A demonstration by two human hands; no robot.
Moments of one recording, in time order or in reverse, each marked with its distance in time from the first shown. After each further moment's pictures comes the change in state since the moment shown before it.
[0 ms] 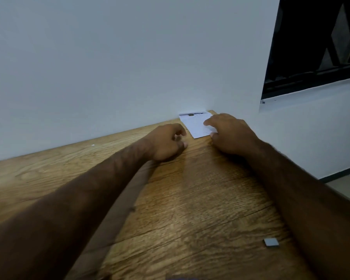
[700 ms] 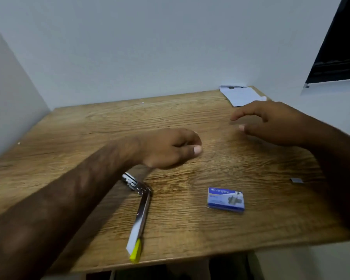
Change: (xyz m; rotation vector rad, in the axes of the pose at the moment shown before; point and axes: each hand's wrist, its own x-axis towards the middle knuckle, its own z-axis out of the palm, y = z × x) left_hand -0.185 -0.018 -0.016 -0.044 -0.225 0.066; right_hand -0.104 -0.058 -0.051 0.150 -0.178 -0.222
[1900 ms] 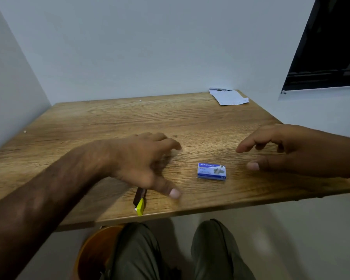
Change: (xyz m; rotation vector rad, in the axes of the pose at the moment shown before) left_hand -0.089 0.023 0.010 0.359 -0.123 -0.077; right_hand -0.122 -0.029 -0.030 0.075 -0.272 -0.131
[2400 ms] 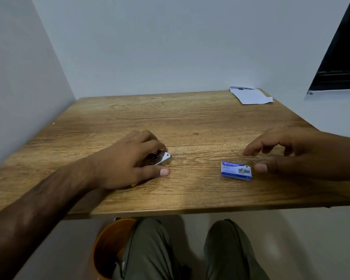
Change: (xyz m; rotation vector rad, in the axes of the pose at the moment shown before) left_hand -0.034 -0.059 0.045 -0.130 0.281 -0.030; right_hand 0.028 -0.012 0.014 0.006 -0.061 -0.060
